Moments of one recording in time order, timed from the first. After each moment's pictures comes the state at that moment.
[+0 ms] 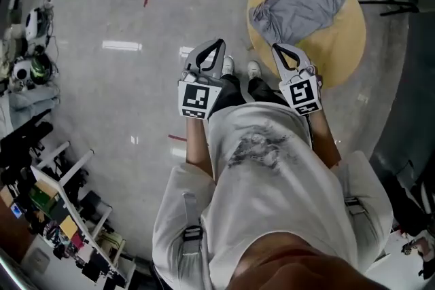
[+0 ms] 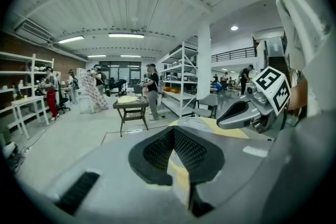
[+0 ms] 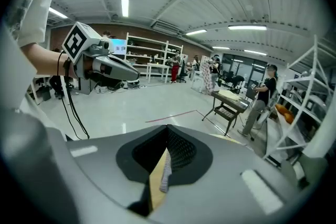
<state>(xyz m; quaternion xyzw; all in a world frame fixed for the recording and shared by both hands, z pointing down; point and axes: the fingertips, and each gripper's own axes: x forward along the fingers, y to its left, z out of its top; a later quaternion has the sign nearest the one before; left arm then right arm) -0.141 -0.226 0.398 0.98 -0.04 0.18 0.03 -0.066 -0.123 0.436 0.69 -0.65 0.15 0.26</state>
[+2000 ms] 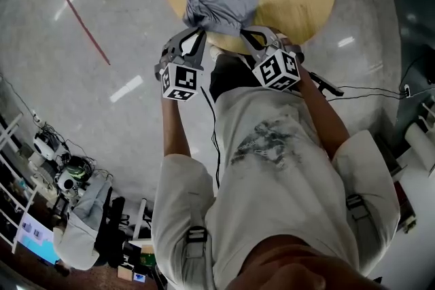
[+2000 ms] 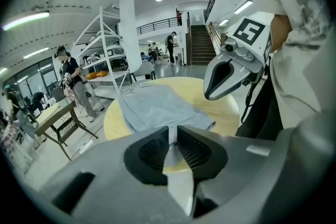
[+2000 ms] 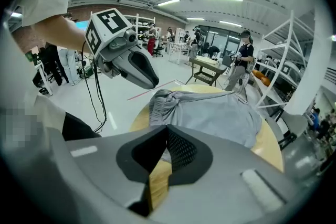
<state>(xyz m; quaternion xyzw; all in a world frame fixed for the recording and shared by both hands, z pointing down) -0.003 -0.162 0.599 0.87 0.35 0.30 -0.17 -0.006 -0.073 0.595 0.76 -0.51 0.28 0.29</state>
